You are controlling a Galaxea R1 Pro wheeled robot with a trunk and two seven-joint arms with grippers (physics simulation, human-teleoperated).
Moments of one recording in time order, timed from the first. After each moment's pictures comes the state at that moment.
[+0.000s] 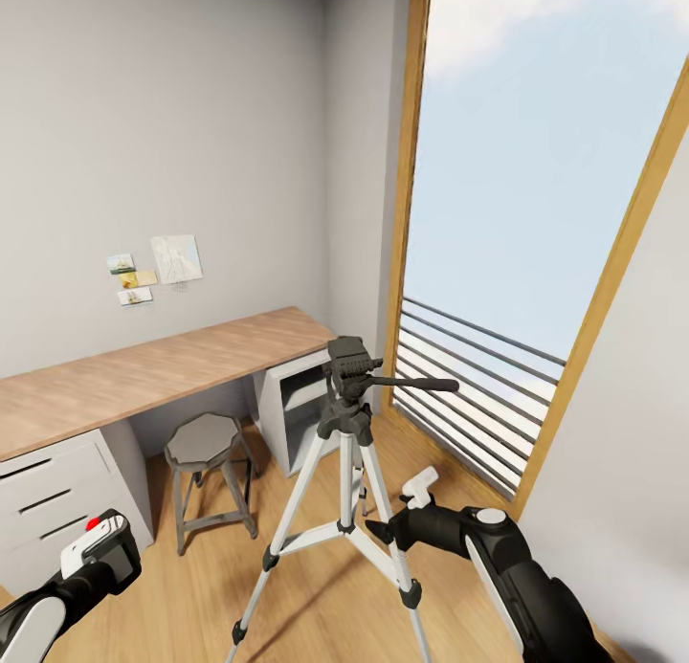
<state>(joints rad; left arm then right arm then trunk) -0.08 0.27 0.18 -1.38 0.86 0.56 0.37 -0.35 -0.04 0.18 -1.27 0.08 0.57 0.63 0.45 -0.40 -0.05</state>
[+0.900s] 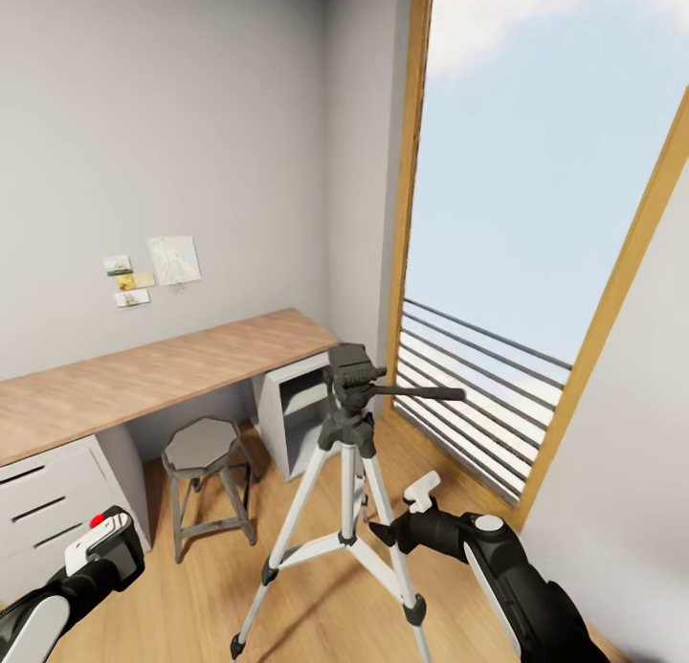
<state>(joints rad) -0.08 0.27 0.17 -1.39 0.86 0.55 0.38 -0.35 -0.04 0.18 -1.19 0.09 0.49 0.57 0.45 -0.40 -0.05</state>
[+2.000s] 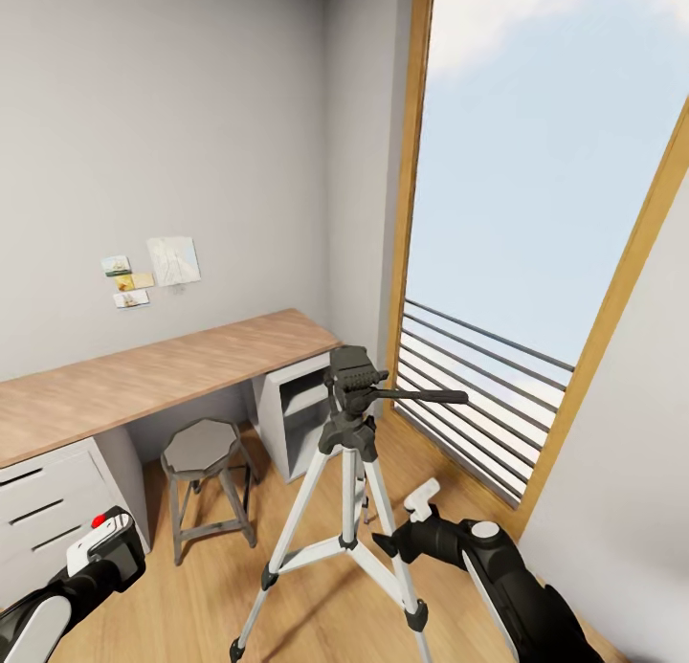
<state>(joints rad) -0.08 0.27 0.16 -1.39 0.86 0.55 0.38 -0.35 -0.04 0.19 -1.14 0.15 0.48 0.57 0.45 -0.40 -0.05</state>
